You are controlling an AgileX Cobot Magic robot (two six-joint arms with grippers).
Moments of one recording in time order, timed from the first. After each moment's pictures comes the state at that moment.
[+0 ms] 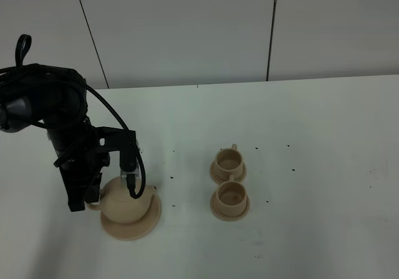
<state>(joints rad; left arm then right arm) -0.23 2.03 -1.44 0.08 1.06 1.18 0.05 -0.01 -0.49 0.18 1.06 0.05</state>
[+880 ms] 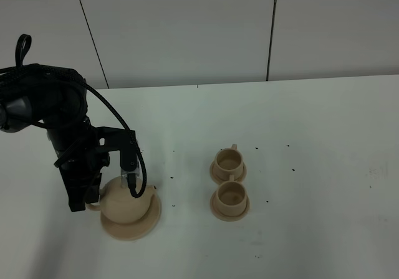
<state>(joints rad) -0.23 2.03 -1.44 0.08 1.07 1.17 0.05 -0.01 -0.49 0.18 1.06 0.05</state>
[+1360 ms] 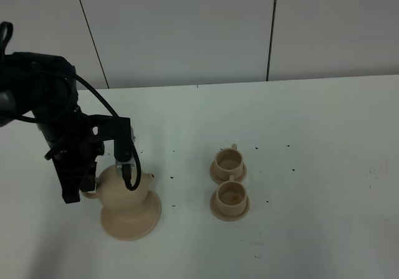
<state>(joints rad) -0.23 1.95 -1.44 0.09 1.07 1.17 0.05 -0.01 -0.49 0.18 1.06 0.05</state>
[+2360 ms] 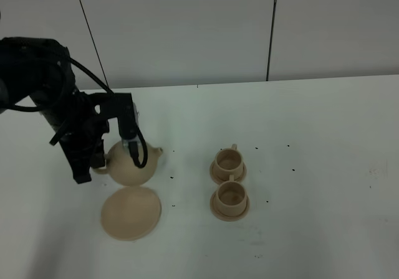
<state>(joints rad) -0.23 1.94 -1.52 0.04 1.01 1.14 0.05 -0.01 -0.49 0.18 1.06 0.05</state>
